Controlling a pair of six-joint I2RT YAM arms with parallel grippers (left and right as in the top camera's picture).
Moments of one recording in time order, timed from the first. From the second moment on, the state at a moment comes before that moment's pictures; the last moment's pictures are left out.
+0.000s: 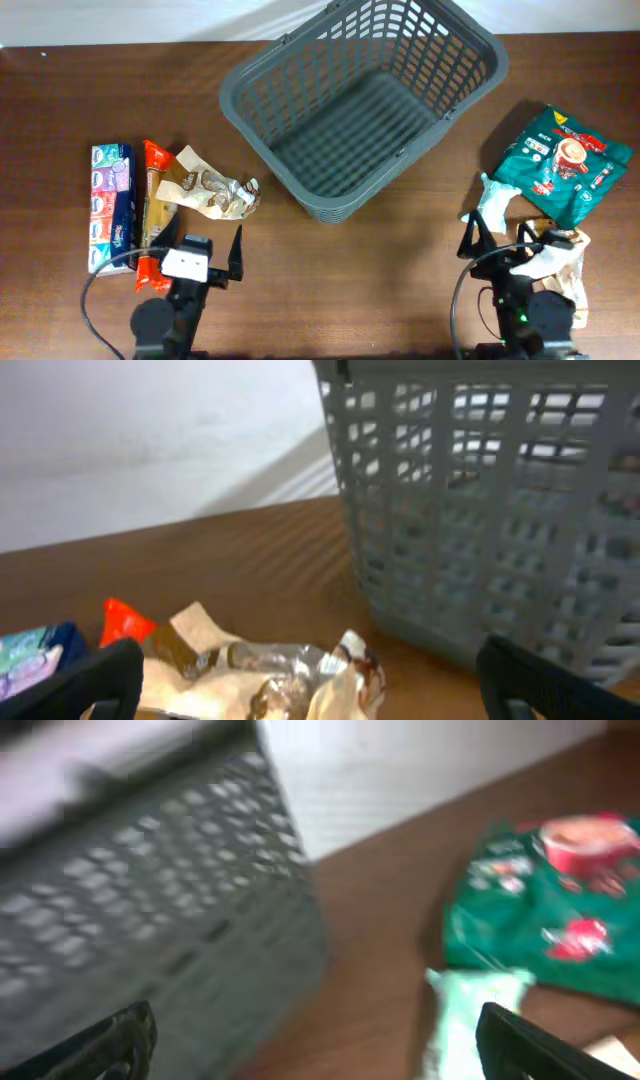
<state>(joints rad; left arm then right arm) 0.01 0.10 0.12 -0.13 0.21 0.10 -0.01 0.02 0.20 -0.29 0.02 0.43</state>
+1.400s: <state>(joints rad) -0.71 1.17 1.43 -0.98 0.71 -0.25 -0.01 1.32 2.03 -1.68 -0.25 0.21</state>
